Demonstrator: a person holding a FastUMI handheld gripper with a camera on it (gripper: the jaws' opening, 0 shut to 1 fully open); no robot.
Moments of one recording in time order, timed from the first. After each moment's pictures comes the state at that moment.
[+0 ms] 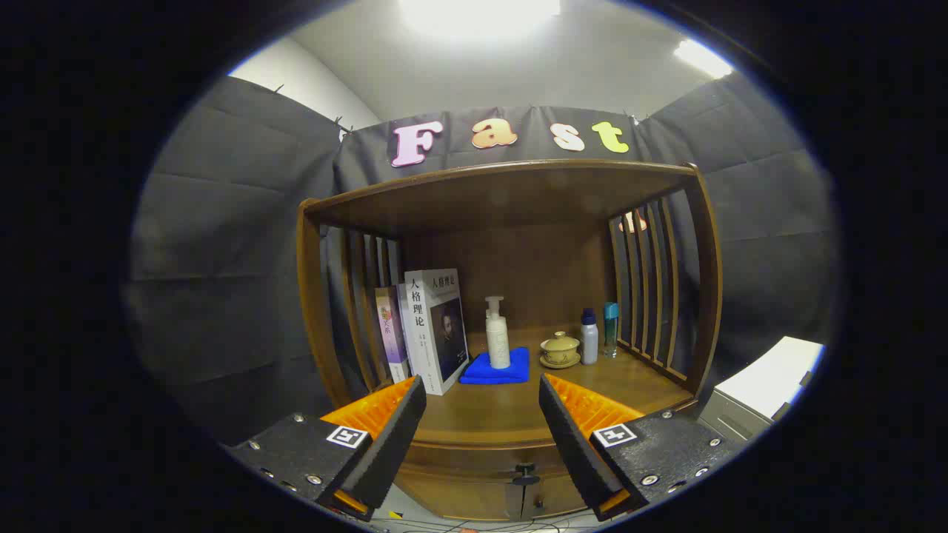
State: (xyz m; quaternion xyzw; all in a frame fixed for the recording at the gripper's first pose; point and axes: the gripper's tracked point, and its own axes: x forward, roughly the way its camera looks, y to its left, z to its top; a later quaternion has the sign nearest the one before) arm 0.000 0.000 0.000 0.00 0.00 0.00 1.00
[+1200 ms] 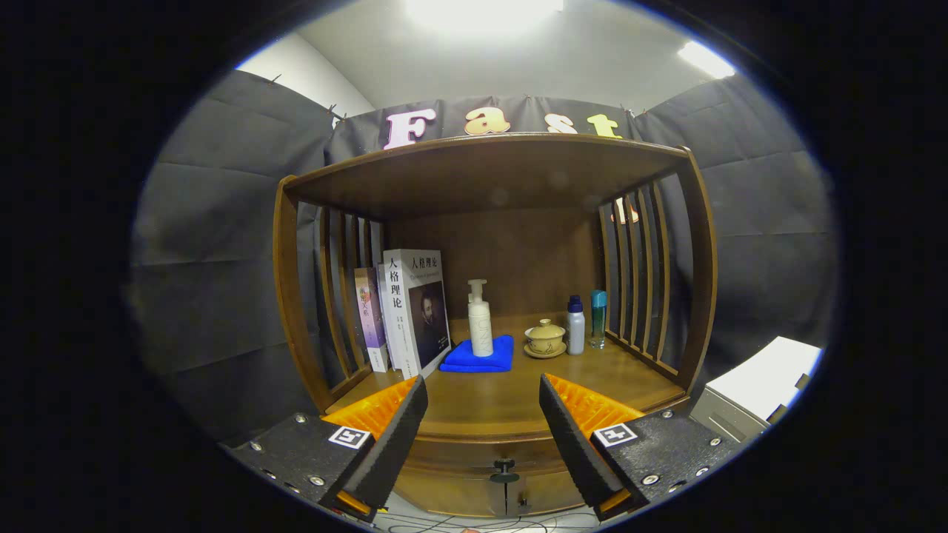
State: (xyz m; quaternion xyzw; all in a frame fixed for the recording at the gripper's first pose) arm 0.008 -0.009 -0.018 -0.01 0.02 -0.02 1.00
